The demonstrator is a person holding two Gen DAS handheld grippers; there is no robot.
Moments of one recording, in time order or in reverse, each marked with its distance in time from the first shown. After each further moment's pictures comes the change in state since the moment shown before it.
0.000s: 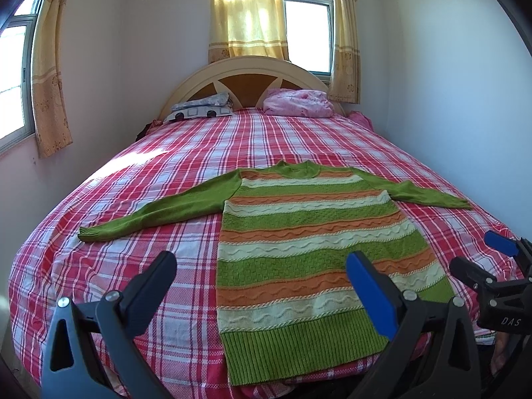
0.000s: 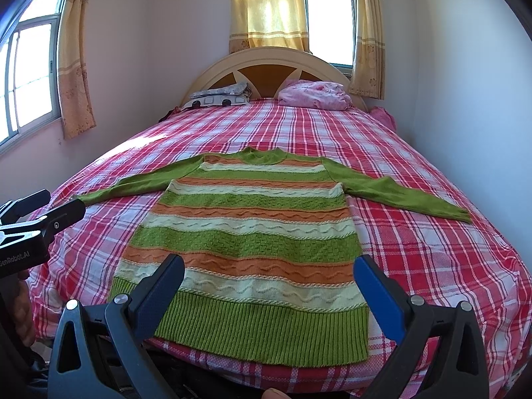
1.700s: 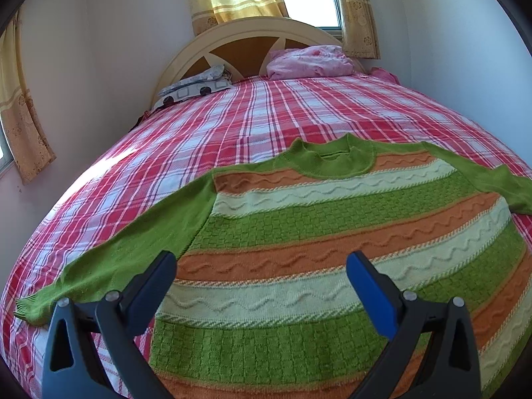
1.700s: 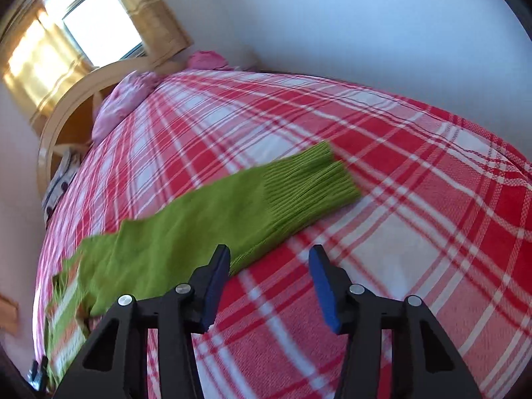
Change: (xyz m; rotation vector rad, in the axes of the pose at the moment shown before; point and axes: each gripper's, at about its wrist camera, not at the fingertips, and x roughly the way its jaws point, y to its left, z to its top) left arm 0.287 -0.034 0.058 0.113 0.131 0.121; right arm 0.196 -0.438 0.010 0.786 0.181 -0.313
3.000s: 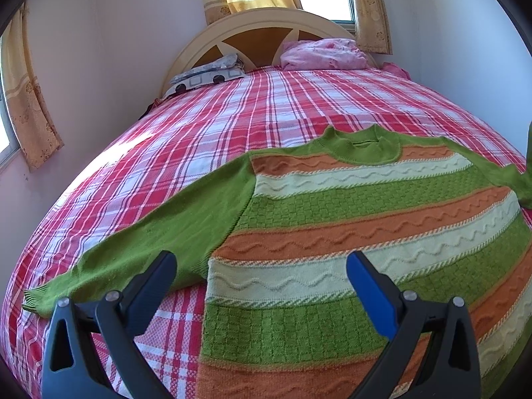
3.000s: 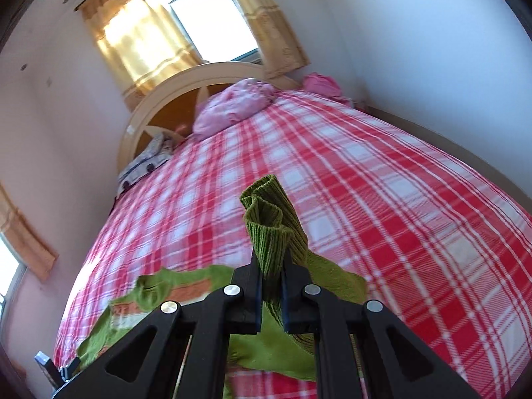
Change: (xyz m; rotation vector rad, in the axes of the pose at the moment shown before) left arm -0.002 0.042 -0.009 -0.018 0.036 0.023; right arm -0.037 0.219 0.034 -0.297 -0.095 0.349
